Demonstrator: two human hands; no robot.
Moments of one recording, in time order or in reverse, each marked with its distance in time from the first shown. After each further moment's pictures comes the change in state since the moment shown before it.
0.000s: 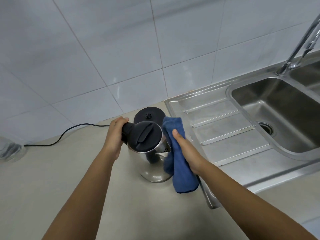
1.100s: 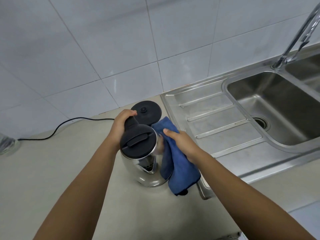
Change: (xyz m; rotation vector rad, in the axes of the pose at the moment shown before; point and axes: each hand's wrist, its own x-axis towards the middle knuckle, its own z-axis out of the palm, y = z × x) left_hand 0.008 -0.005 0.026 -0.133 -0.141 -0.098; right_hand 0.006 -0.004 -0.012 -0.194 0.021 0.102
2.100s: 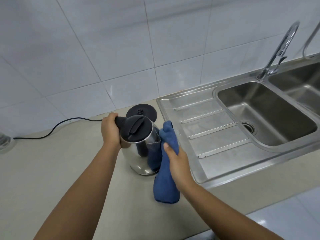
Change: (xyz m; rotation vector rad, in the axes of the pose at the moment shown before) left_hand -0.014 -0.013 -0.014 -0.078 0.418 0.109; right_hand -0.078 0.043 0.034 0.185 0.232 -0.245
